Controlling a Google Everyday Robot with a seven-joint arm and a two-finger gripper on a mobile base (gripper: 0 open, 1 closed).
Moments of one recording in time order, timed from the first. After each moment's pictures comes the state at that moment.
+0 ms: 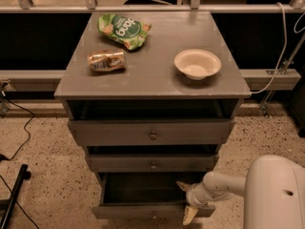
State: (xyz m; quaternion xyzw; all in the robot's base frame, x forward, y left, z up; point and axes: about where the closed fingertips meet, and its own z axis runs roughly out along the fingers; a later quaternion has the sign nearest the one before) arm 0.498 -0.145 0.205 -0.72 0.64 0.15 0.22
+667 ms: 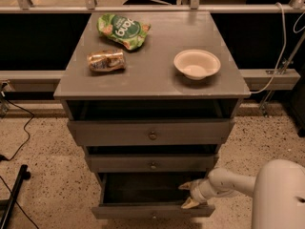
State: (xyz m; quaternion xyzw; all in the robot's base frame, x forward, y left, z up) arm 0.520 -0.155 0.223 -0.71 0.64 0.14 0.25
